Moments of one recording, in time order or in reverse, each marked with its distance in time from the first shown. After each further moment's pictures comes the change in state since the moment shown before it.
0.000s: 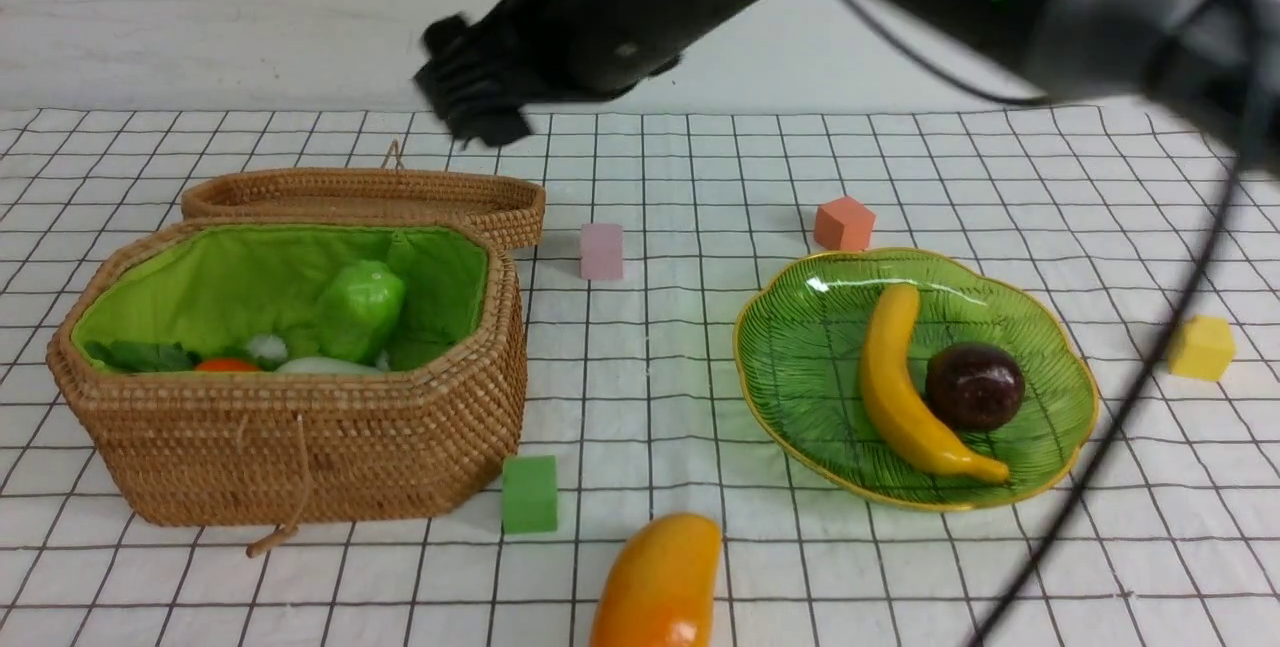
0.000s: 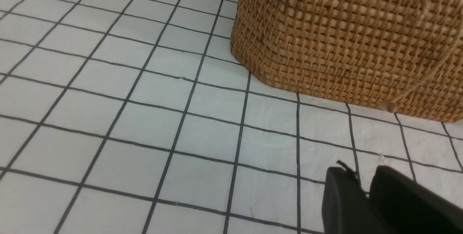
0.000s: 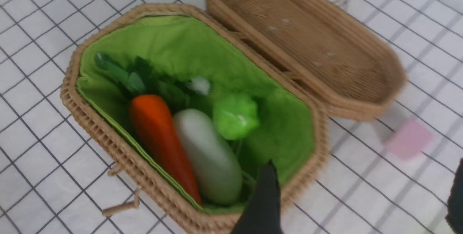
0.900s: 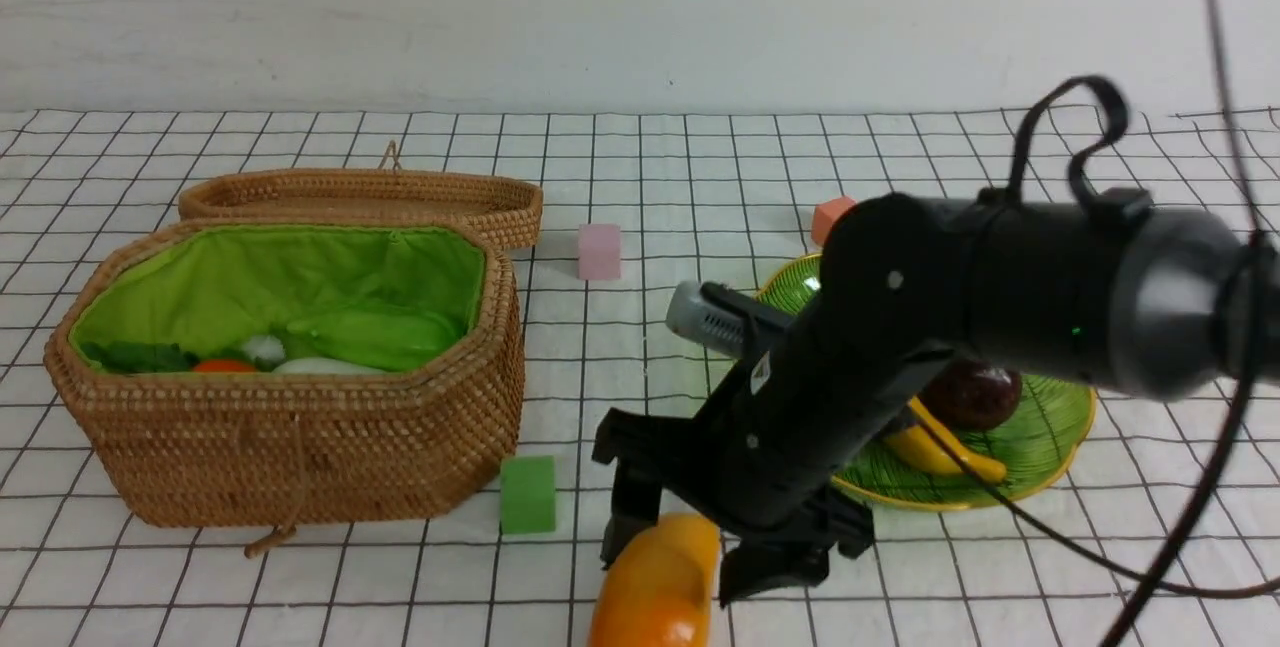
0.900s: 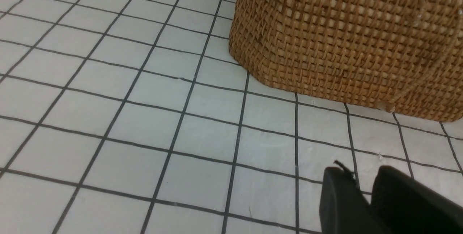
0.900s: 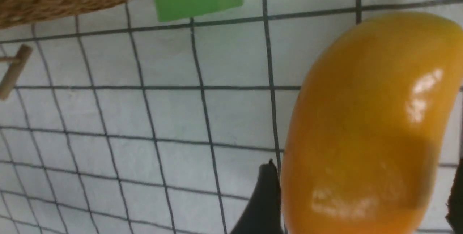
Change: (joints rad) right arm -0.075 -0.033 0.808 0.465 -0.154 0.484; left arm 0.000 0.000 0.000 0.000 0.000 0.000
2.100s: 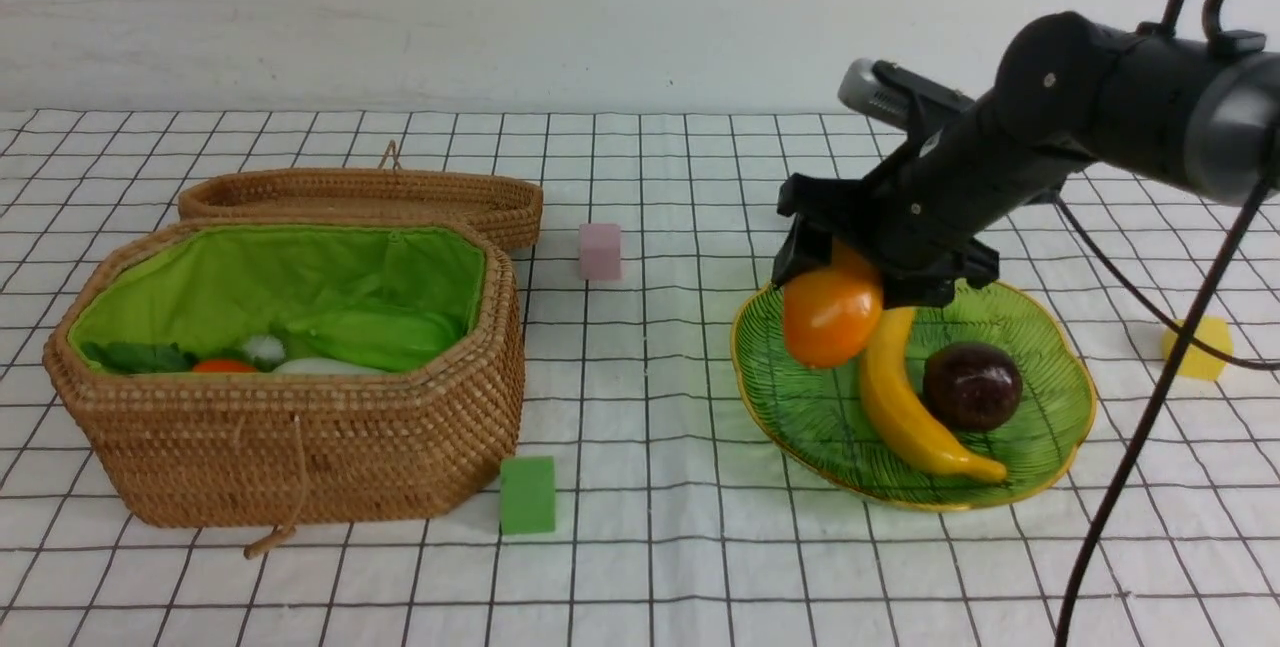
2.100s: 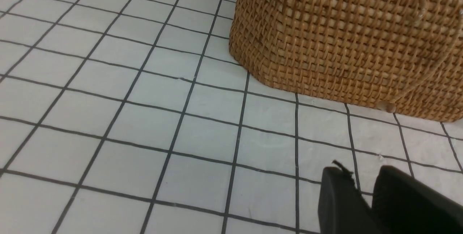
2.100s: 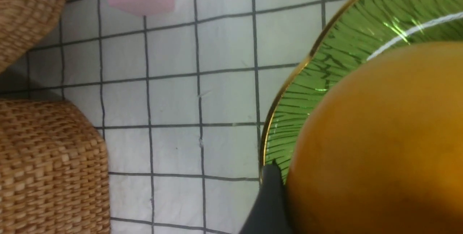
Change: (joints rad) right arm -0.382 0.142 -0.339 -0.089 -0.030 -0.328; left arm 0.000 0.000 0.000 0.001 0.000 0.000
